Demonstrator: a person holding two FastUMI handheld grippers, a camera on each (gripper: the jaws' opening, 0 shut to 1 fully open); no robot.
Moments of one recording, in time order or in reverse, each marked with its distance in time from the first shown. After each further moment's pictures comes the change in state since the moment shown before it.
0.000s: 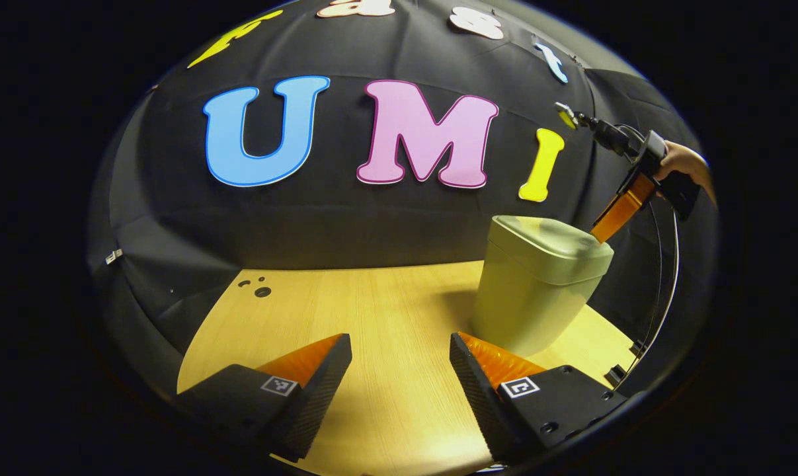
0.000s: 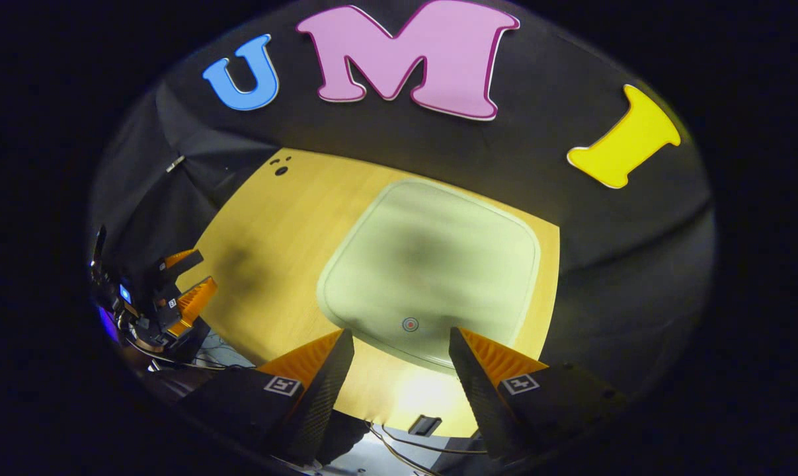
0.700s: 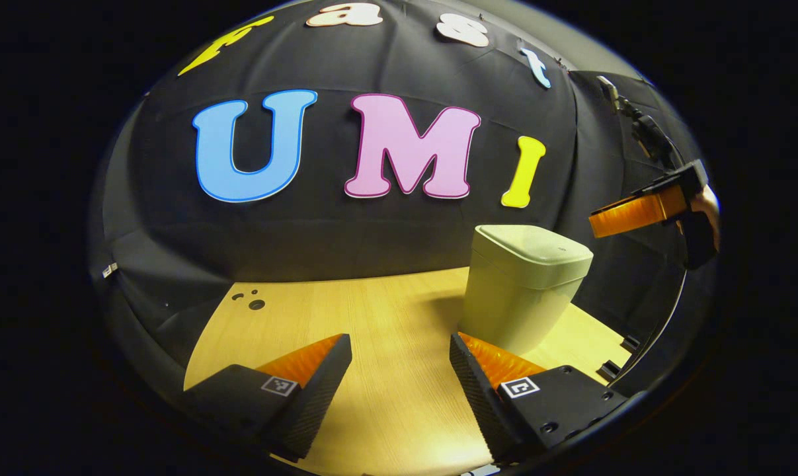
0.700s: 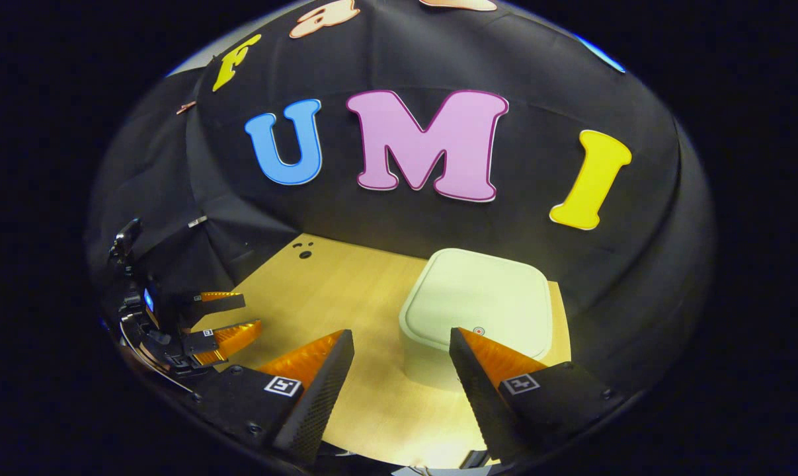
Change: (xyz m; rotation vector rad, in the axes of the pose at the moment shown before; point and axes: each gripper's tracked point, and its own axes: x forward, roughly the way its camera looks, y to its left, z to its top) left arm -0.019 -0.002 0.016 0.037 -0.033 -0.056; right arm -0.059 0.095 -0.005 0.046 -0.485 -0.023
